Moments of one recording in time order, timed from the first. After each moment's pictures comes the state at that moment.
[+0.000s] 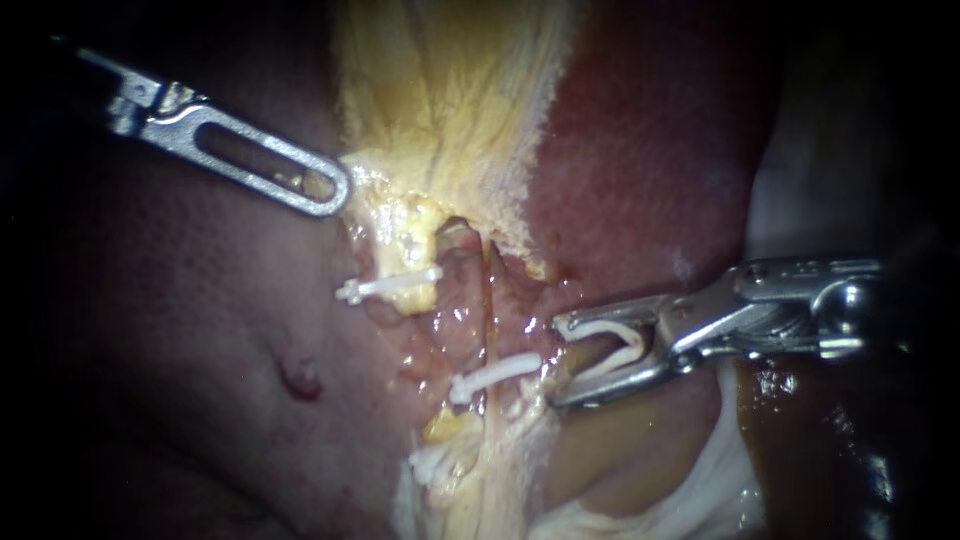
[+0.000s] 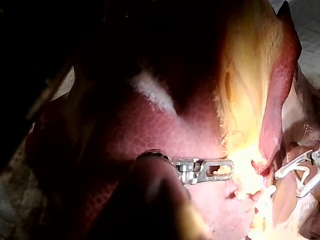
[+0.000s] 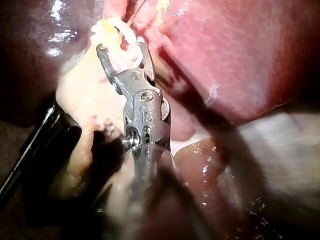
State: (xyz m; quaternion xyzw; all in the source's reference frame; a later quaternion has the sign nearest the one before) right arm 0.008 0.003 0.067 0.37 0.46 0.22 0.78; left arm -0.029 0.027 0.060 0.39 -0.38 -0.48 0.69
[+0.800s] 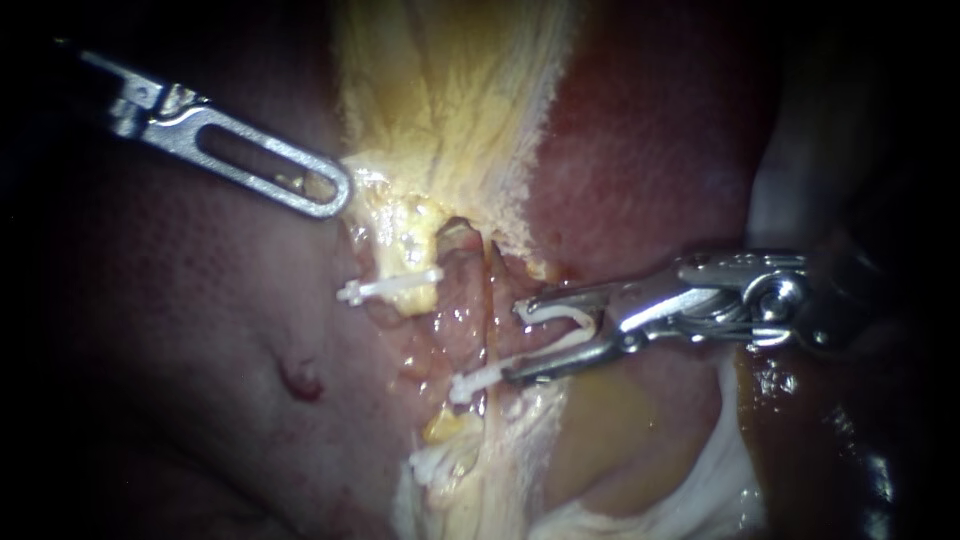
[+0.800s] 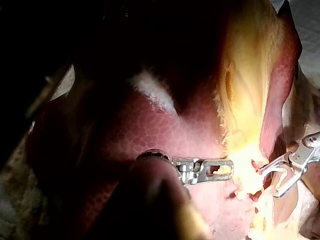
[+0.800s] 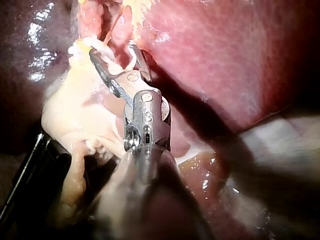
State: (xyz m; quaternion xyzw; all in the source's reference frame) right arm 0.011 0.003 0.072 0.39 0.45 0.24 0.77; left arm -0.029 0.026 0.060 0.39 -0.38 -0.48 0.69
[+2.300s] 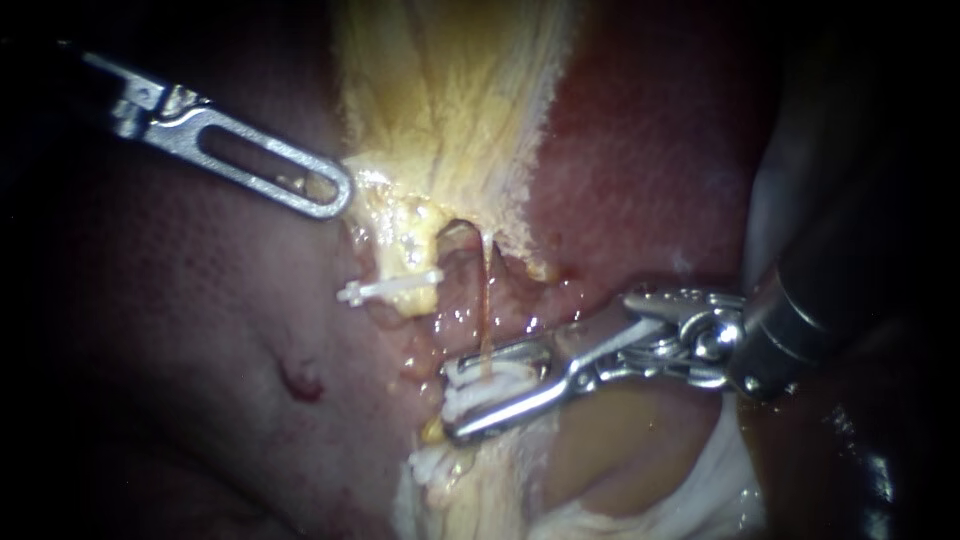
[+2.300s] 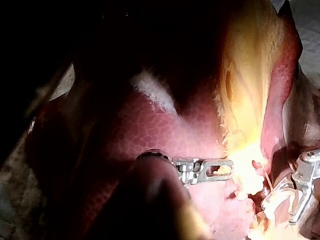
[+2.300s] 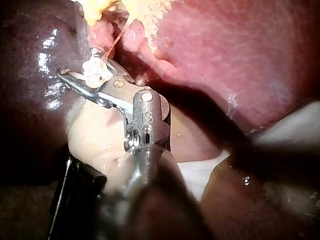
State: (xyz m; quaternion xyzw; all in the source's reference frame) right arm 0.016 0.001 0.069 0.50 0.52 0.22 0.65; left arm -0.029 0.026 0.061 0.39 -0.38 -0.48 0.69
